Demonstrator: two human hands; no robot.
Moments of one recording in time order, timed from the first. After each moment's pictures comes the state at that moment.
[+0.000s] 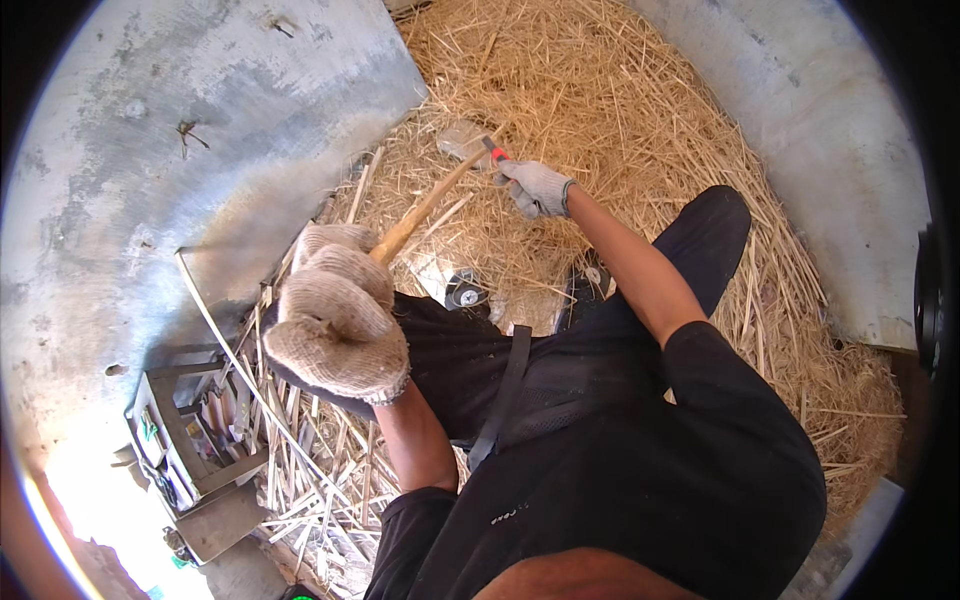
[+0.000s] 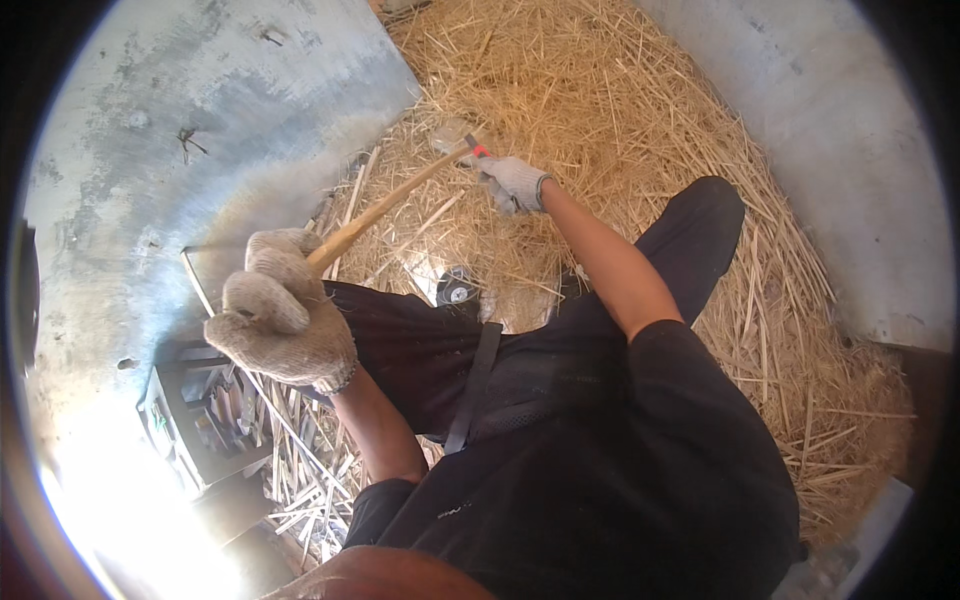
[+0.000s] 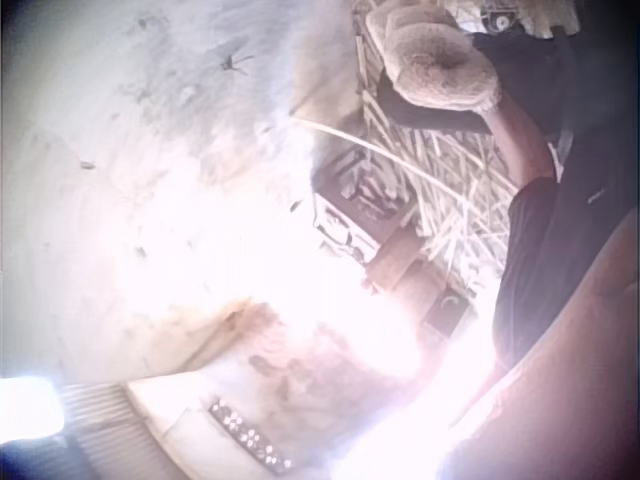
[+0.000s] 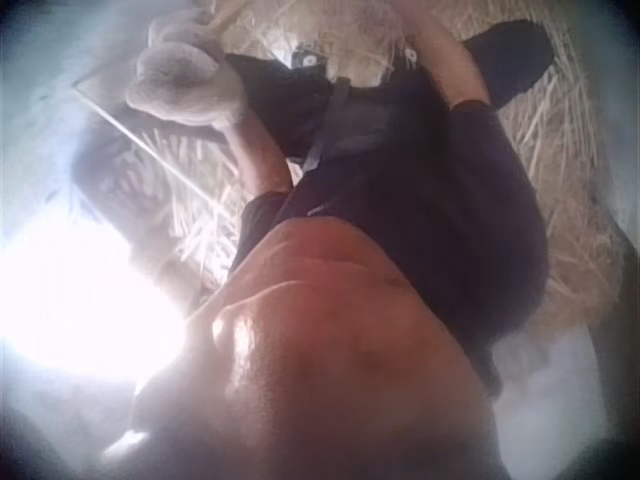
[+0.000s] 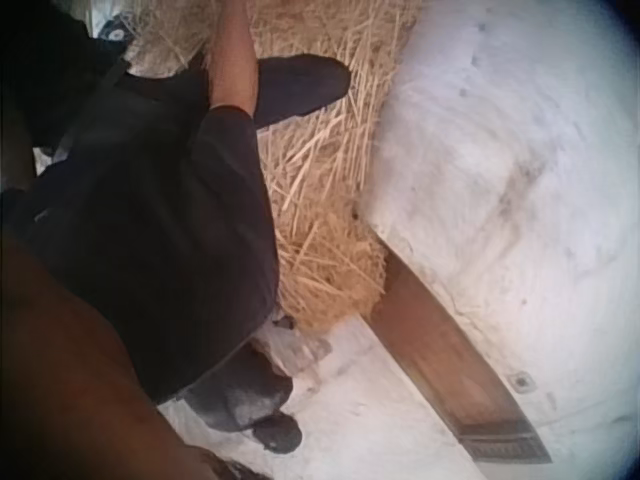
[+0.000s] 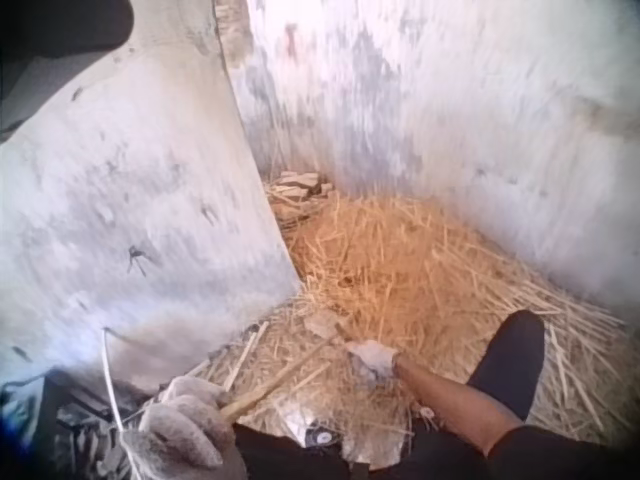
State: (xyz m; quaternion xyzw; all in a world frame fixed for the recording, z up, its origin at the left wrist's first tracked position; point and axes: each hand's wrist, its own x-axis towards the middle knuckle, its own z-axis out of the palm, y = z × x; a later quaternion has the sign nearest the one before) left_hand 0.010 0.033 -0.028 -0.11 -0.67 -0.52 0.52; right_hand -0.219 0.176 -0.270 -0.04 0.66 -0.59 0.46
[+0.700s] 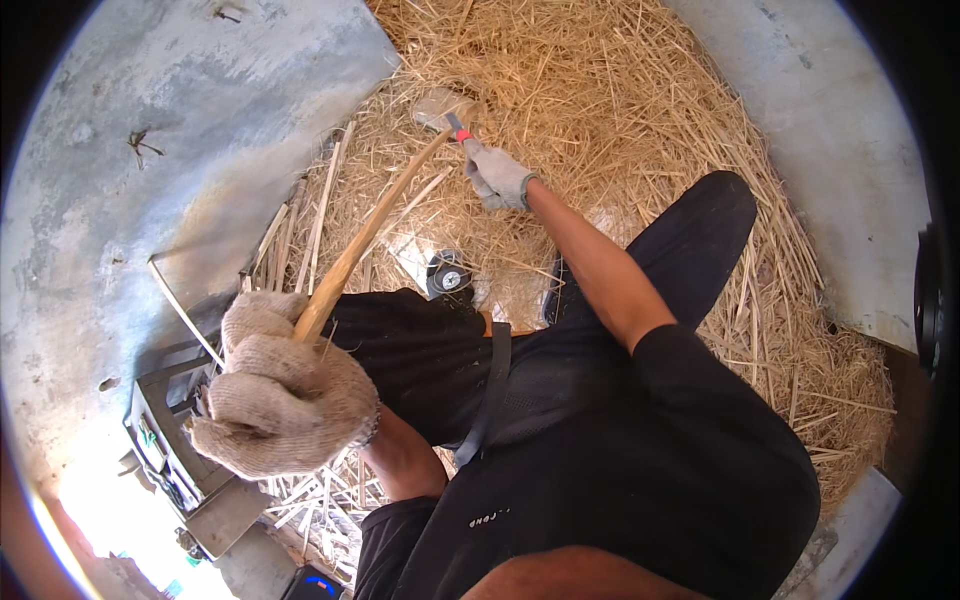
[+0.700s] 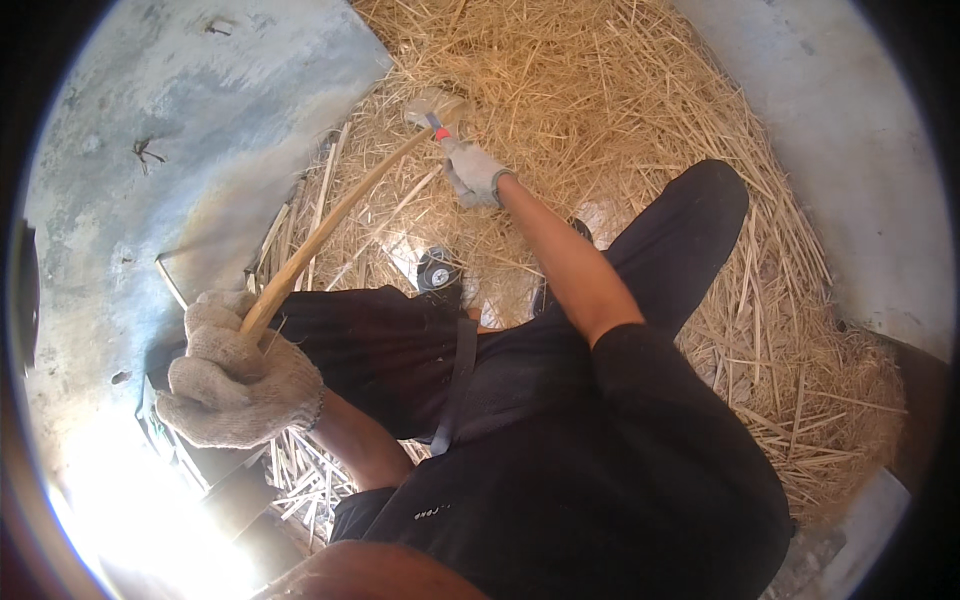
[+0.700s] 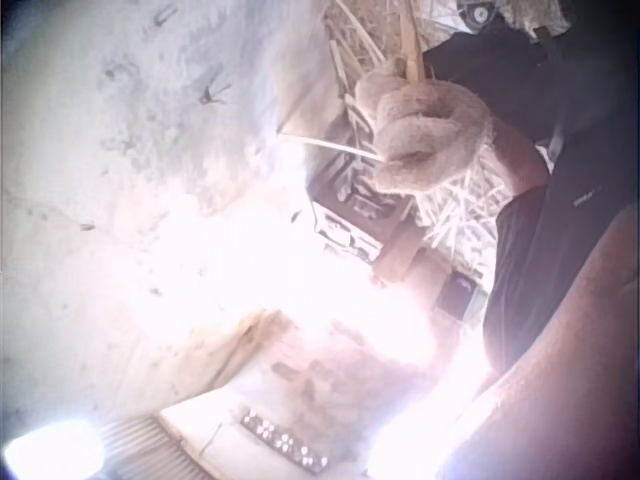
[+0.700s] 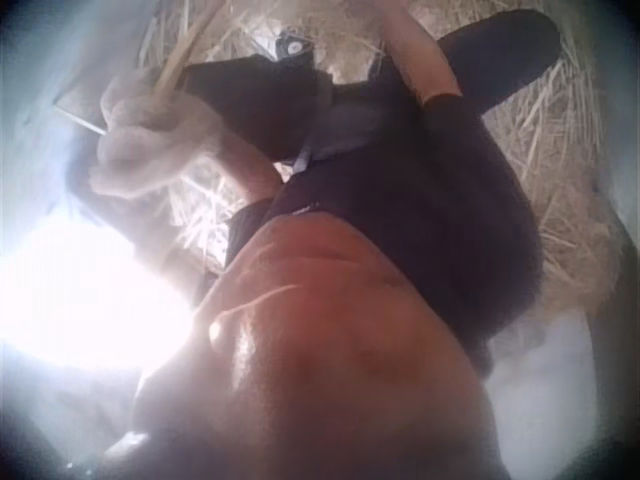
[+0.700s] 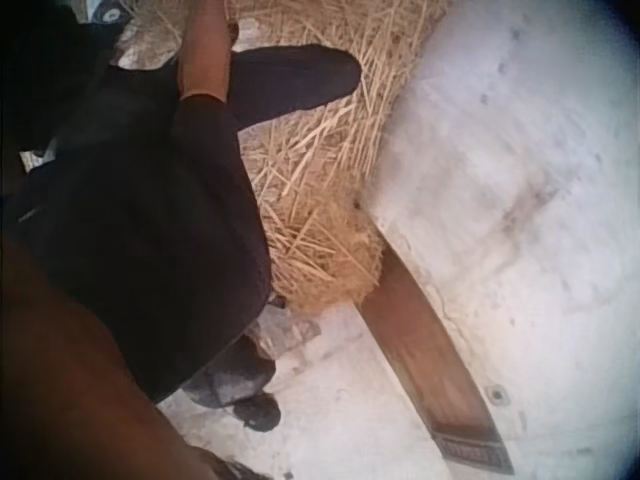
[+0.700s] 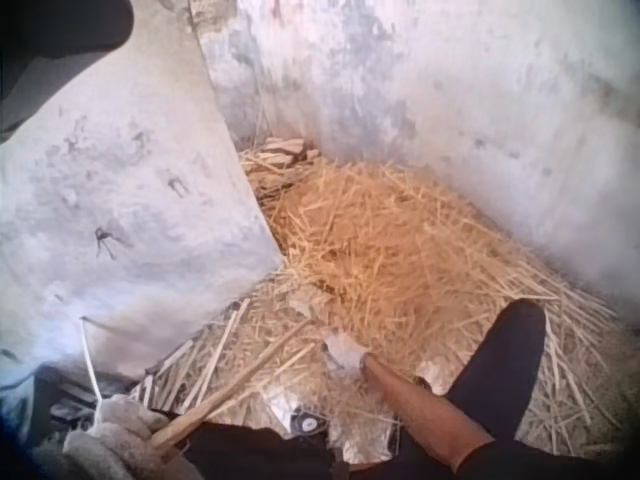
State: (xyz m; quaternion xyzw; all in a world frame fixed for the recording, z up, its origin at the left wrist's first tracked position) left_hand 0.020 0.014 -0.033 -0.09 -0.72 -0.45 0.52; right_hand -0.225 0.131 -0.349 -0.06 0.81 -0.51 0.27
